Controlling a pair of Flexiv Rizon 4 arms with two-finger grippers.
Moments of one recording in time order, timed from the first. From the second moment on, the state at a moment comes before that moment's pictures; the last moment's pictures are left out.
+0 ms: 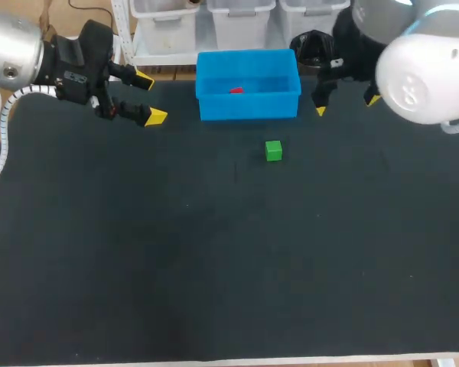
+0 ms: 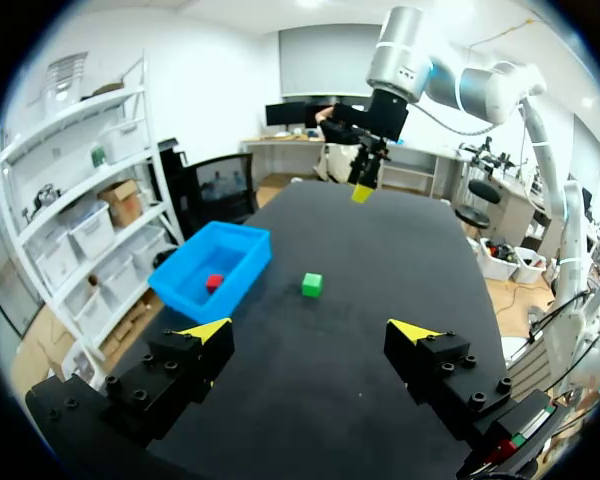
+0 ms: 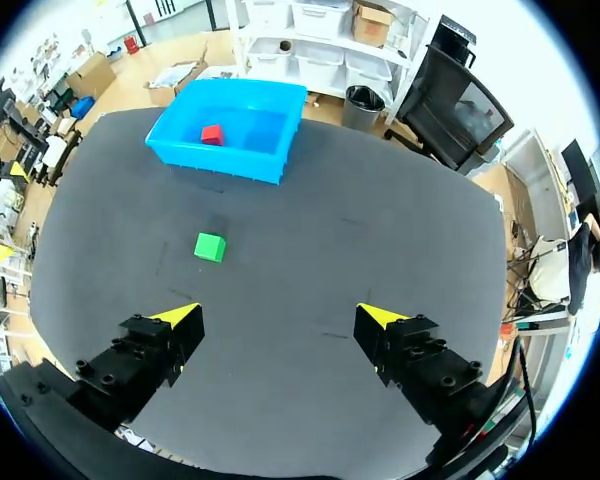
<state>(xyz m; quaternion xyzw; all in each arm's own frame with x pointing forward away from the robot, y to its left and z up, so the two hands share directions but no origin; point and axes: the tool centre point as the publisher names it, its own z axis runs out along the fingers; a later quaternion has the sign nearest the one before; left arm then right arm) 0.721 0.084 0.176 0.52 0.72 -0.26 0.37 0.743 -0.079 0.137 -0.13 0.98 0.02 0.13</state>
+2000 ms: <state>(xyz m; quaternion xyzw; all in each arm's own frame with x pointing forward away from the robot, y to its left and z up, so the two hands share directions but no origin) 0.721 0.084 0.176 0.52 0.72 -0.26 0.37 0.802 0.009 0.127 -0.09 1.00 0.00 0.01</state>
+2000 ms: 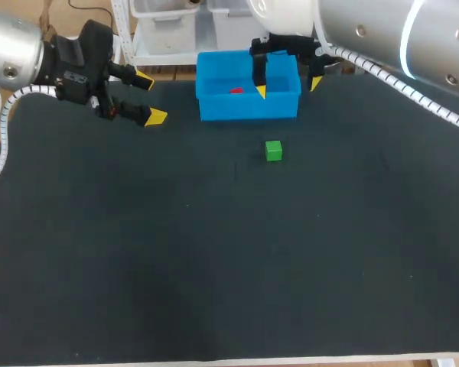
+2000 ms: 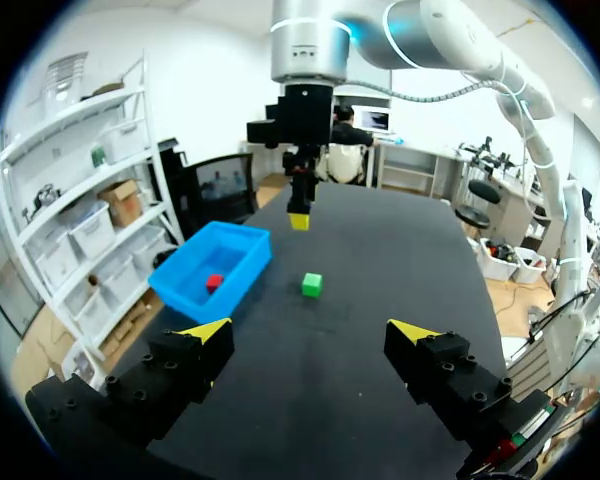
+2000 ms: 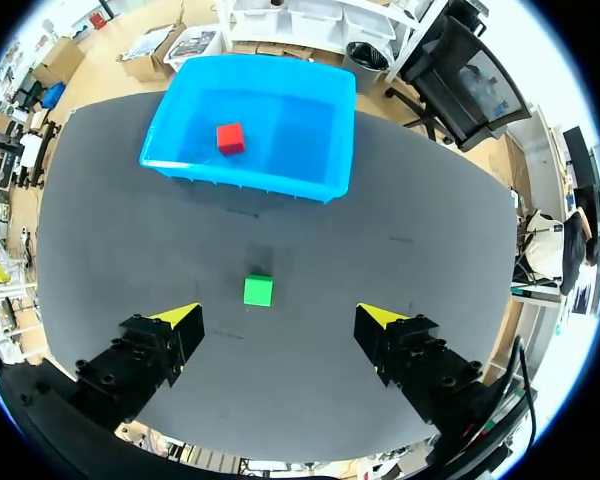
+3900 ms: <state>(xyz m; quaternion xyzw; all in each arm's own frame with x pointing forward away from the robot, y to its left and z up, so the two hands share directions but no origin) 0.721 0.084 0.176 0.52 0.72 -0.26 0.37 0.796 0.037 0.009 -0.10 0.99 0.01 -0.02</state>
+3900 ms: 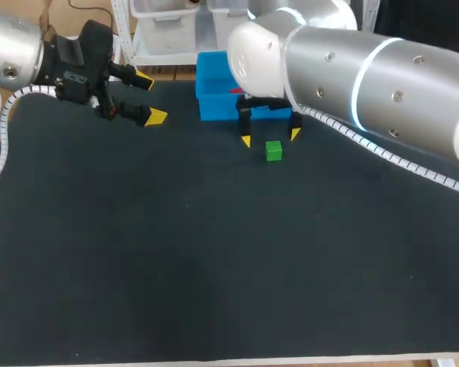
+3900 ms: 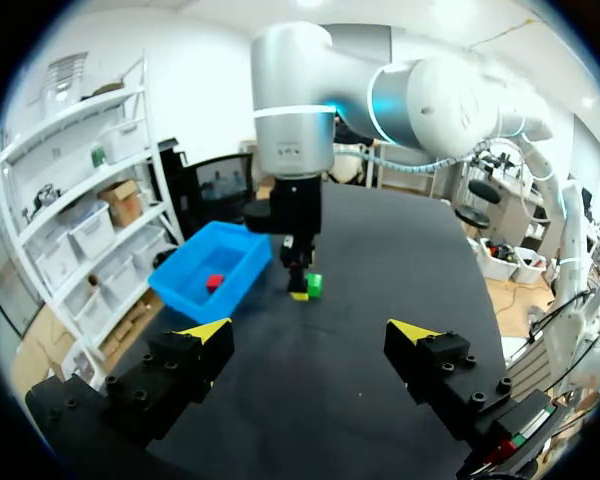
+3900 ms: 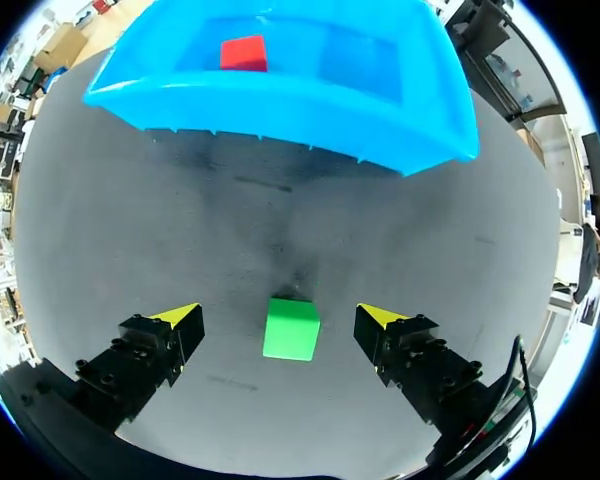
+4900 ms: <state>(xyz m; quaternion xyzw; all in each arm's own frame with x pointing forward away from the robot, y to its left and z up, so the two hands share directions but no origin) 0.721 0.084 0.176 0.52 0.72 -0.26 0.37 0.784 0.030 -0.019 -0.09 0.99 0.03 -0.04</state>
